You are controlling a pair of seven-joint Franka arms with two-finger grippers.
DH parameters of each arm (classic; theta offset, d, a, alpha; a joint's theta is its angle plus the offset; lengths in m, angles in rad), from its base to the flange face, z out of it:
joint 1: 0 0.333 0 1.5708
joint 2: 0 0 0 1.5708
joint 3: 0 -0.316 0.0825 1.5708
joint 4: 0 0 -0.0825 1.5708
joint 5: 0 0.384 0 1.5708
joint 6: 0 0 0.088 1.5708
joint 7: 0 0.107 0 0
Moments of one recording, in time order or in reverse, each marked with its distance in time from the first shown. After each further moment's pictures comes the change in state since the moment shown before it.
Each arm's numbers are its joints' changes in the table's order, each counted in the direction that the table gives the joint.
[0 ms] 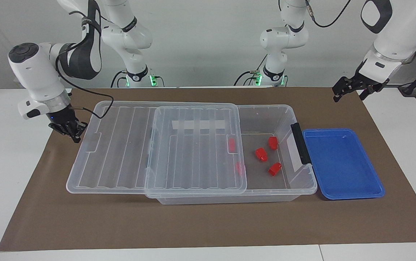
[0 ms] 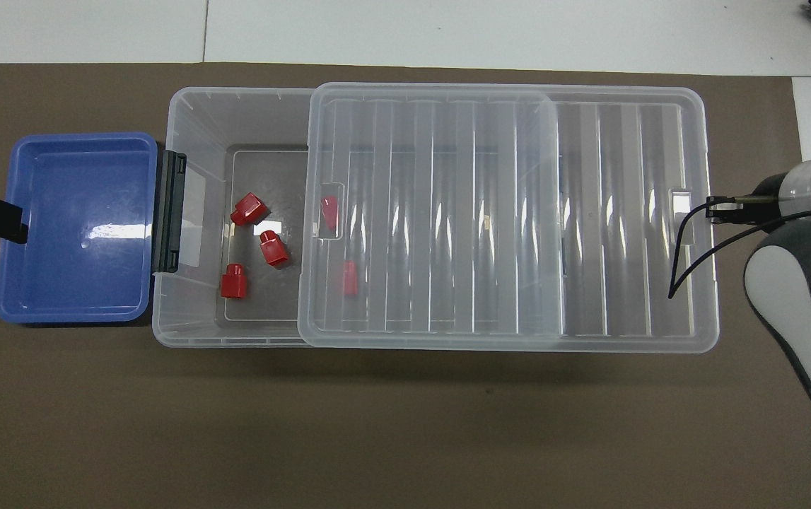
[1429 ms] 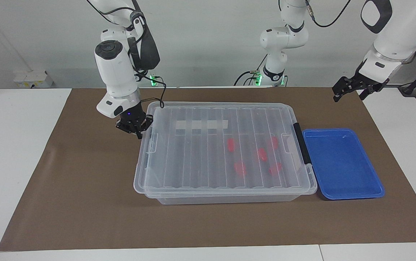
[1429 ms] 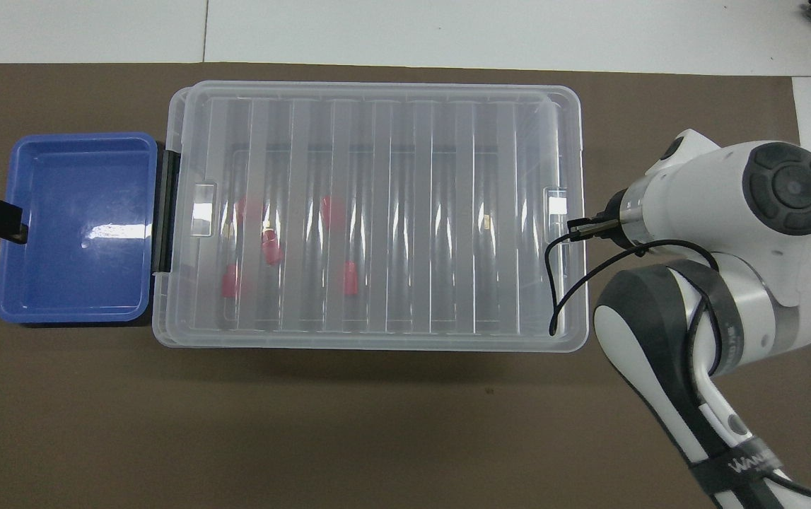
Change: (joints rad) left arm 0.000 0.001 0.000 0.001 0.000 0.000 0.000; right arm 0.264 0.001 -0.006 0.003 0.001 0.000 0.051
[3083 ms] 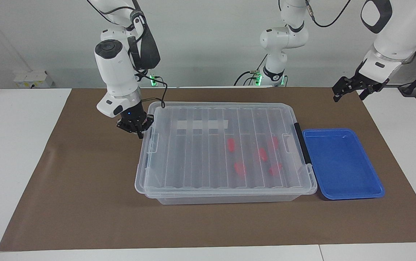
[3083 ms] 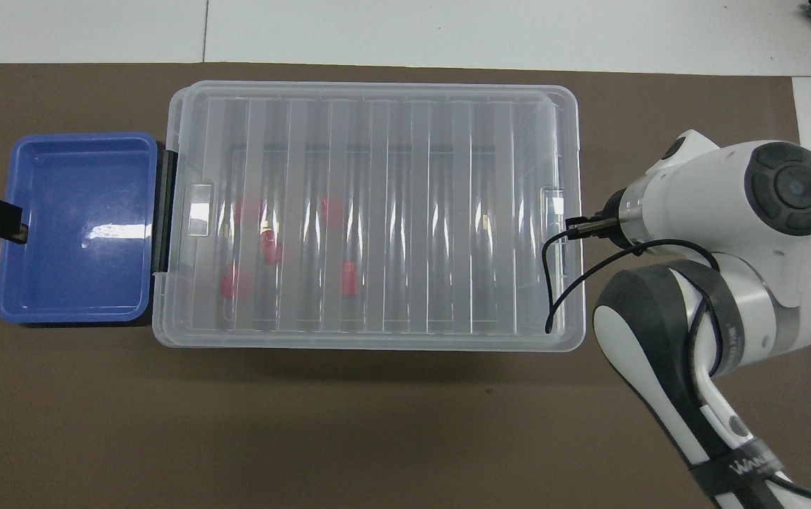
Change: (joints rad) left arm 0.000 0.000 0.000 0.000 0.000 0.000 0.000; right arm 0.003 0.002 0.000 -0.005 0.013 0.000 0.032
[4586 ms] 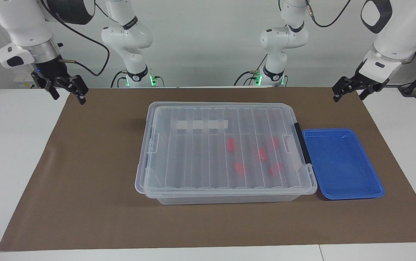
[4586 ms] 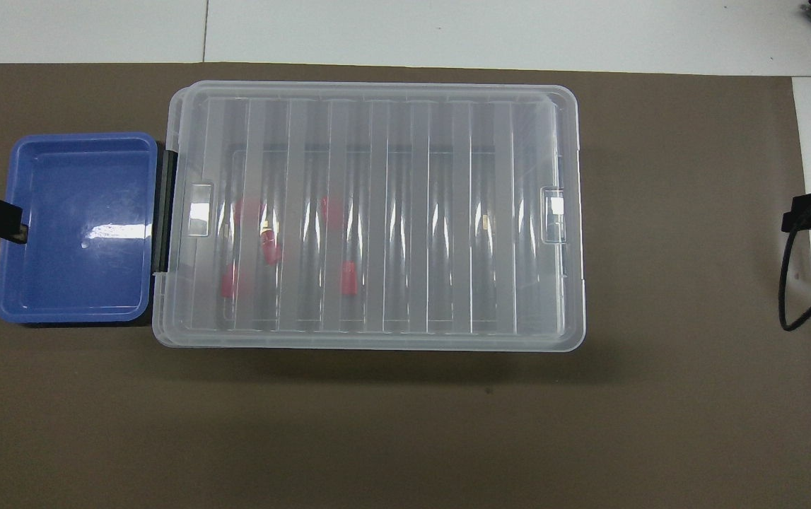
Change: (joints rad) left arm 0.000 0.000 0.000 0.000 0.000 0.000 0.000; right arm -0.284 0.105 0.019 -0.298 -0.049 -0.467 0.056
